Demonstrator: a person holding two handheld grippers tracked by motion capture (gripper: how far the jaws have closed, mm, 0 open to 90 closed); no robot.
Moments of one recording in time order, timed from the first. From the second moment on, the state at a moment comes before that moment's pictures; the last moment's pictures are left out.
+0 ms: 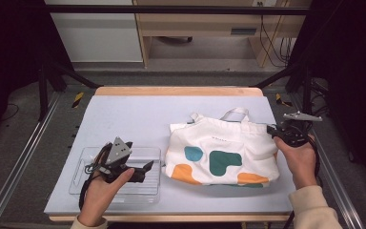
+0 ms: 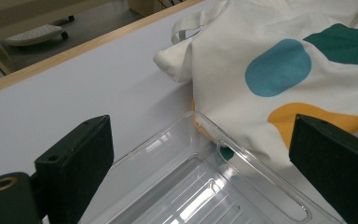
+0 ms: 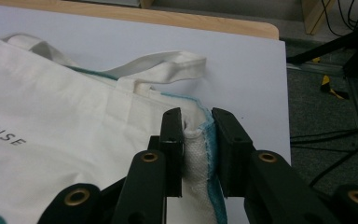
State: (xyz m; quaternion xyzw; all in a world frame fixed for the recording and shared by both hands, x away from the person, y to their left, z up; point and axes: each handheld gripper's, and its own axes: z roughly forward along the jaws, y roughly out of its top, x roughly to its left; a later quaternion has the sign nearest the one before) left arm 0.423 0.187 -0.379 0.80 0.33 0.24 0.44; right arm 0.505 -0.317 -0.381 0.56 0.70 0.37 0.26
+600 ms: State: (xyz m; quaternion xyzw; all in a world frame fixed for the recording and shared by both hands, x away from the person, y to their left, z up) left arm 0.429 0.174 -0.372 0.81 0.32 0.22 0.44; right arm 0.503 -0.319 -0.387 0.55 0.70 0.37 0.27
